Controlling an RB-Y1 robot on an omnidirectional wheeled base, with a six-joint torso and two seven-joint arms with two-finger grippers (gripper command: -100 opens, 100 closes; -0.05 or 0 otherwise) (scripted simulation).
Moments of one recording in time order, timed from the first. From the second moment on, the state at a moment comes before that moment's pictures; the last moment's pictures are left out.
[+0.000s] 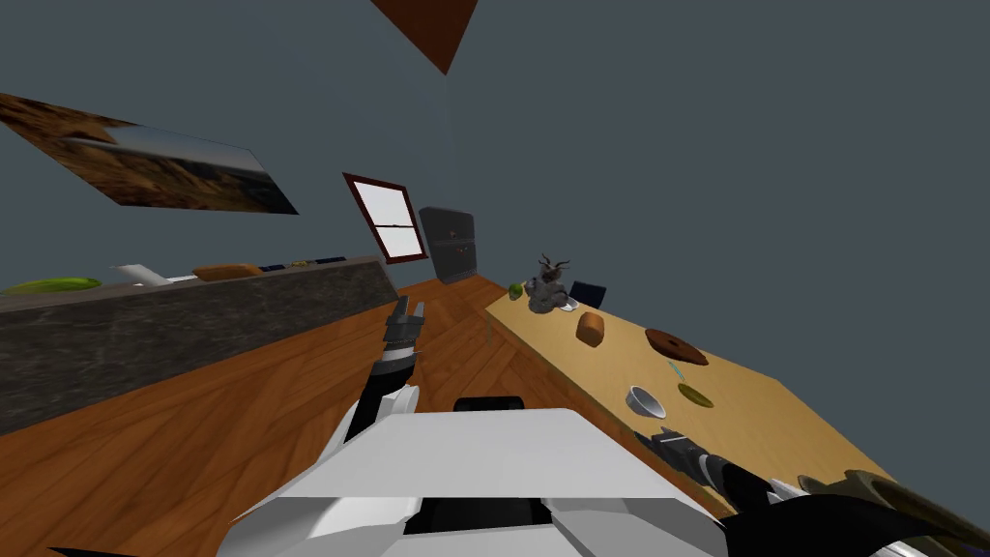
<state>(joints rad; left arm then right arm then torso) 0.55 0.00 -0.03 -2.23 -0.06 -0.46 0.11 0.51 -1.14 0.42 -0.95 0.30 -0.40 0.37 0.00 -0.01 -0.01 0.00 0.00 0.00</state>
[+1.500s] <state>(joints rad) 0.55 0.00 -0.03 -2.23 -0.06 -0.46 0.11 0.49 -1.12 0.46 -0.83 0.34 -0.37 0.43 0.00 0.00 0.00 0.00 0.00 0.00</state>
